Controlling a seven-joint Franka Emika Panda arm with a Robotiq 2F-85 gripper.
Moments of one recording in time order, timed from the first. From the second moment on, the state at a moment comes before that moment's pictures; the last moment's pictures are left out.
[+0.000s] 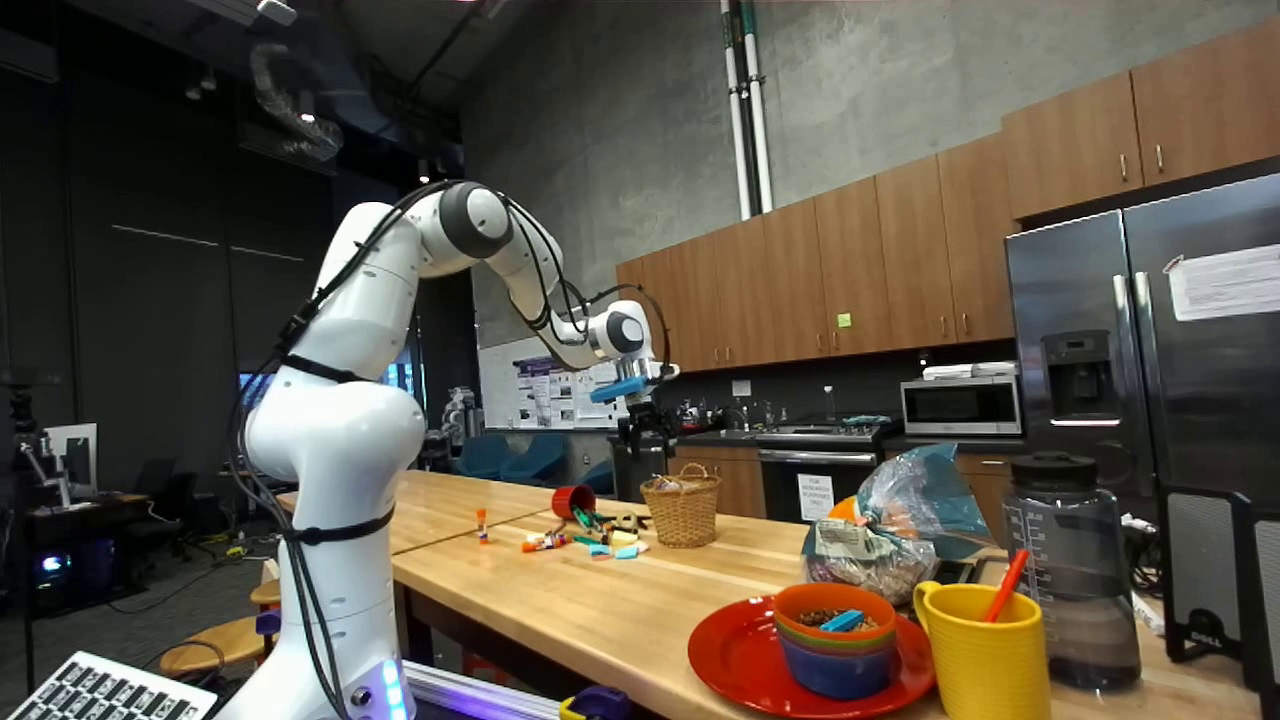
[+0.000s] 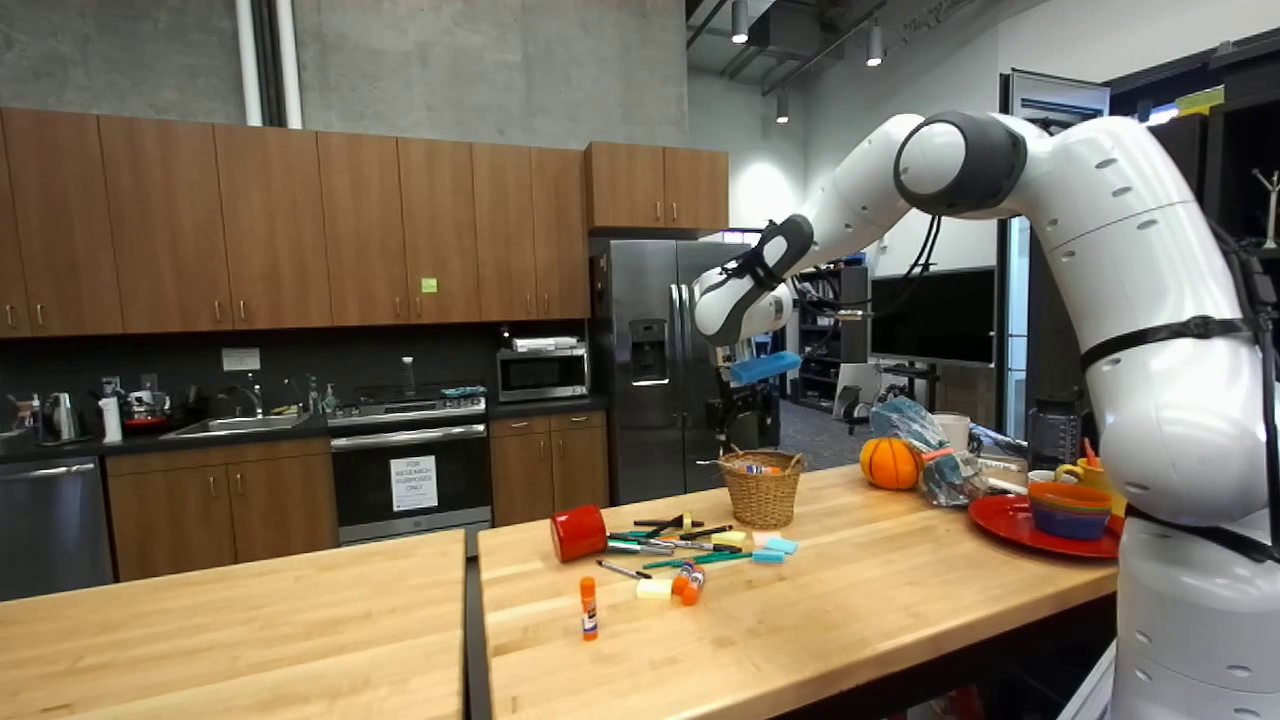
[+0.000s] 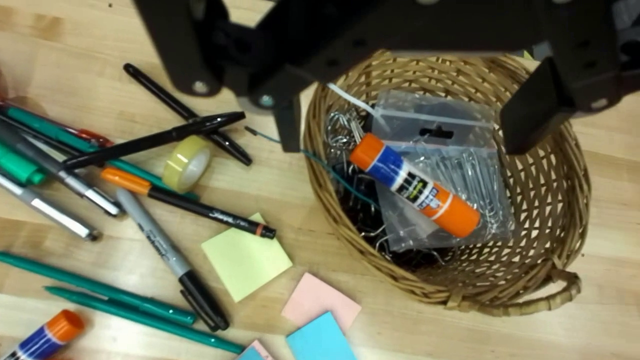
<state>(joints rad) -0.03 0.33 -0.09 -1.81 -0.13 2.12 0.12</state>
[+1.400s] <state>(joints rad) 0.03 0.43 -0.16 -1.81 -0.36 2.20 0.51</state>
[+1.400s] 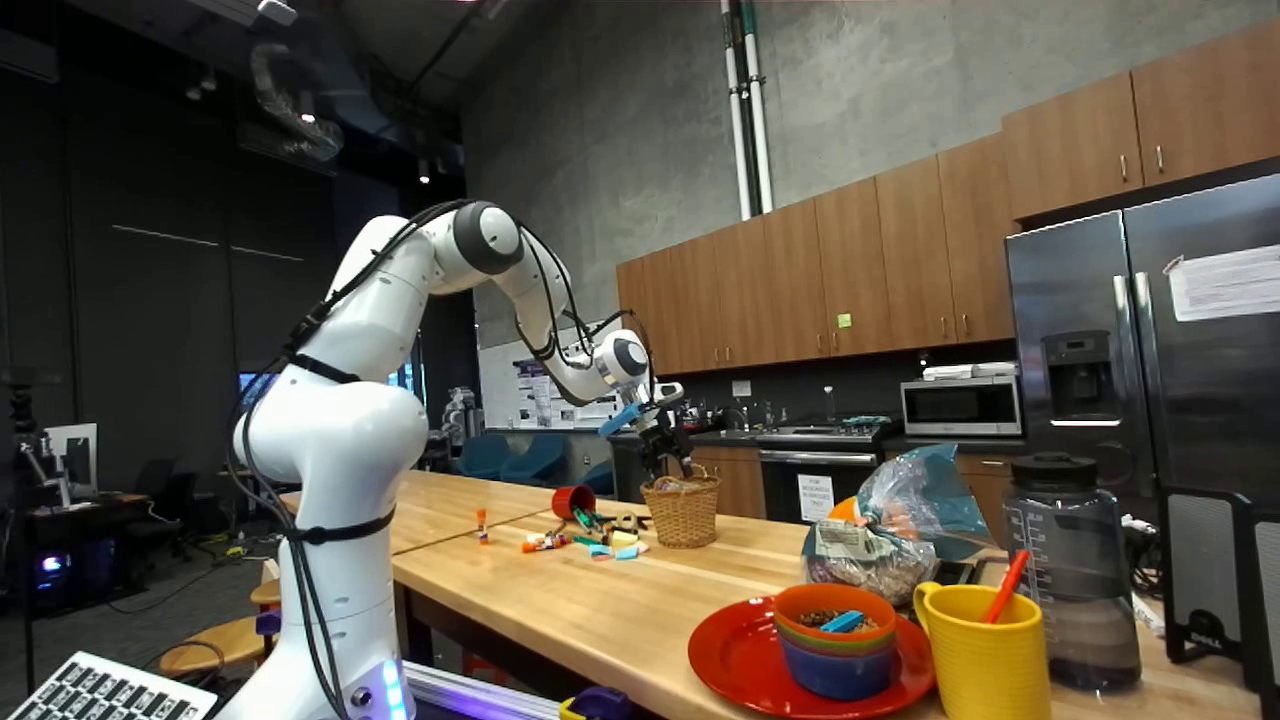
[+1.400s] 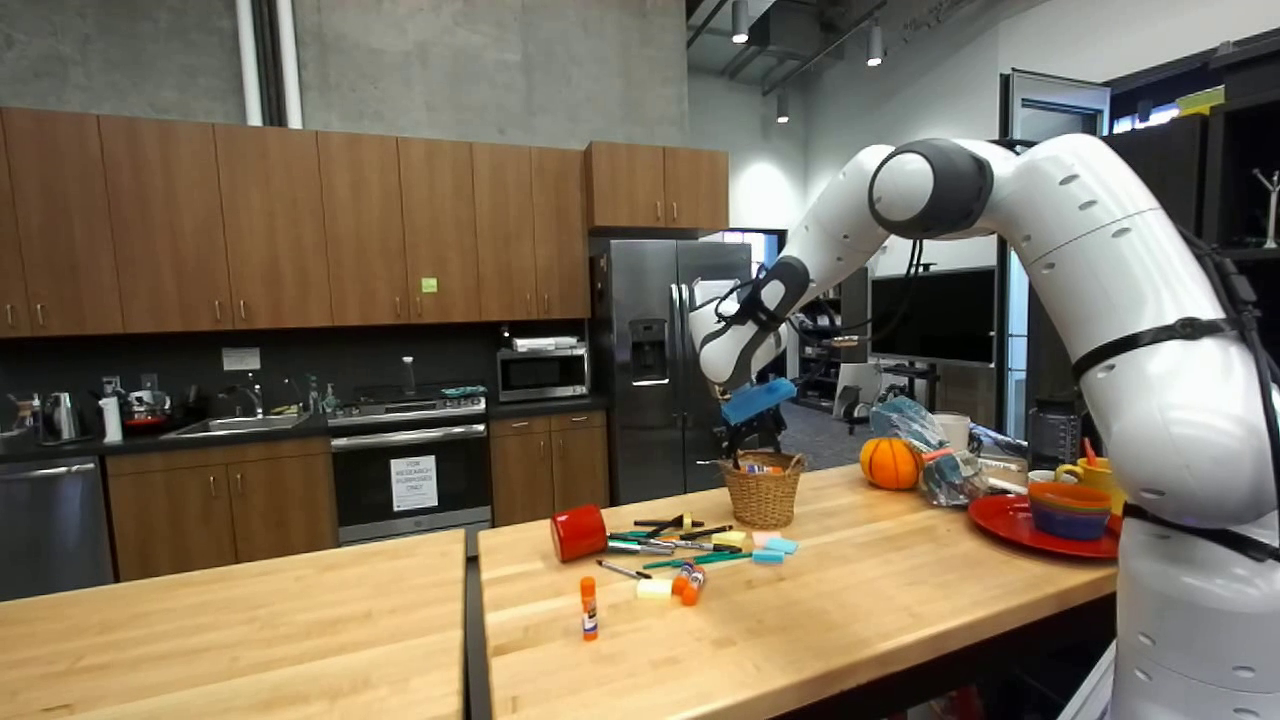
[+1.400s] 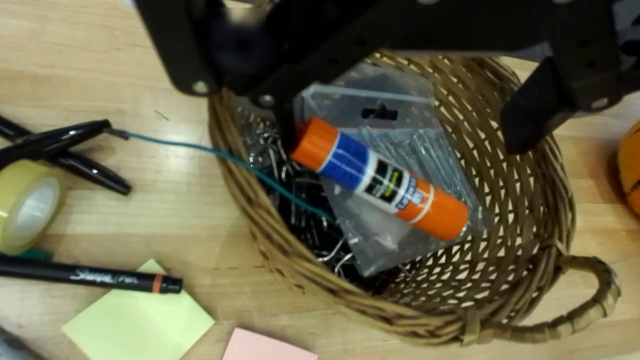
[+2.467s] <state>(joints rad) 0.06 0.44 -0.18 -1.79 -0.40 2.22 0.62</state>
